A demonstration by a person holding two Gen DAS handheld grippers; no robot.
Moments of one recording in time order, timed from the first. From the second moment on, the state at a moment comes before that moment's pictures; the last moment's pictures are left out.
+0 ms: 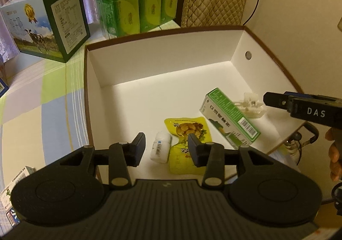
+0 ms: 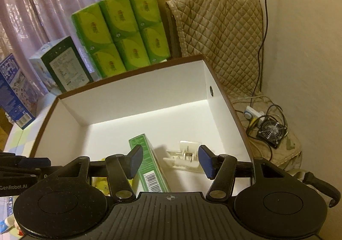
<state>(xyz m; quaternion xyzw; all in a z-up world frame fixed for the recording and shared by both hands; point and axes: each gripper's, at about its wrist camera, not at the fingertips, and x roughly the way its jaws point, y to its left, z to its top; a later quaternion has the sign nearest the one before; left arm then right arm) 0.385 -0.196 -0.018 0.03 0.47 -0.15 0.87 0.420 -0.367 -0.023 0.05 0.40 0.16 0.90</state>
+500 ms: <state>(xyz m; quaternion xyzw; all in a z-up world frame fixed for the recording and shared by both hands) 0.336 -0.151 0.016 -0.01 0.44 -0.11 0.89 0.375 -0.341 0.006 0.05 0.38 0.22 0.90</state>
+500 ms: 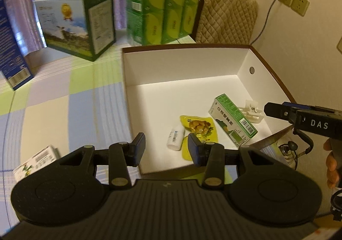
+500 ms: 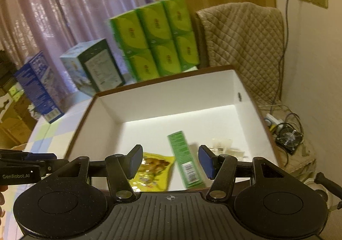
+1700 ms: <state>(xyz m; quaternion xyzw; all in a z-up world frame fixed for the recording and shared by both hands) 0.179 0.071 -0.033 -0.07 0.49 0.05 0.87 0.260 -0.178 -0.038 -0.01 0.45 0.39 0.80</state>
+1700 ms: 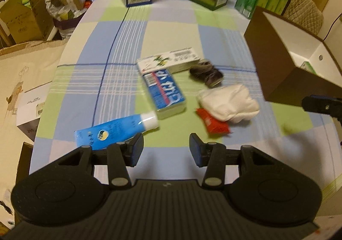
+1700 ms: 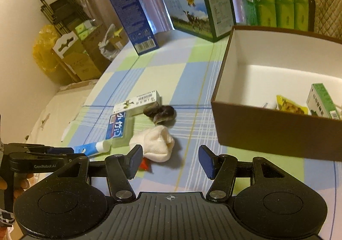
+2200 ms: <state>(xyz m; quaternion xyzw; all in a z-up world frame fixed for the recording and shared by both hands) 0.218 0.114 -0.089 0.03 0.50 -0.02 0.86 0.254 -0.183 -0.052 0.02 0.48 0.32 0.82</state>
